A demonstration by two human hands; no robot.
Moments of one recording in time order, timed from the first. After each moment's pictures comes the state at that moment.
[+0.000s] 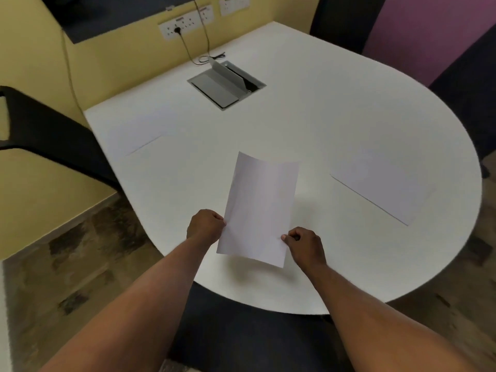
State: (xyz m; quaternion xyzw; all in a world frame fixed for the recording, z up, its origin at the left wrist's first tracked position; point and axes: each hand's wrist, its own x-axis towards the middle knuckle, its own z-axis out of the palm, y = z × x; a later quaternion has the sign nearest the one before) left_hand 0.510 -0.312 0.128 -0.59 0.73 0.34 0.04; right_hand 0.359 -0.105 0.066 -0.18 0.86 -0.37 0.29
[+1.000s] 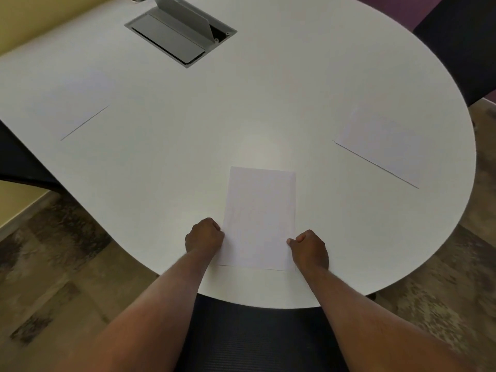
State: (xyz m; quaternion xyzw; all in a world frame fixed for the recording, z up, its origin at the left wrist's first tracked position) left_hand 0.527 -0.384 -0.016 -0.51 0.78 0.33 0.17; right_hand 0.408 -0.160 -0.036 0.03 0.94 -0.22 0.27
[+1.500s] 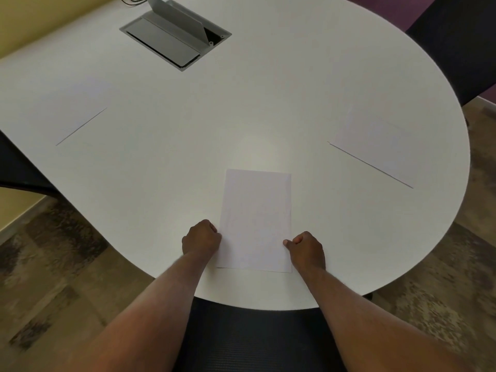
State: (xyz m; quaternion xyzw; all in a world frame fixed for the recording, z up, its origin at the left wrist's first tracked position) left_hand 0.523 -0.384 -0.020 -0.51 0.78 0.31 0.18; right_hand 0.402 -0.152 -0.038 0.03 0.93 -0.25 0.28
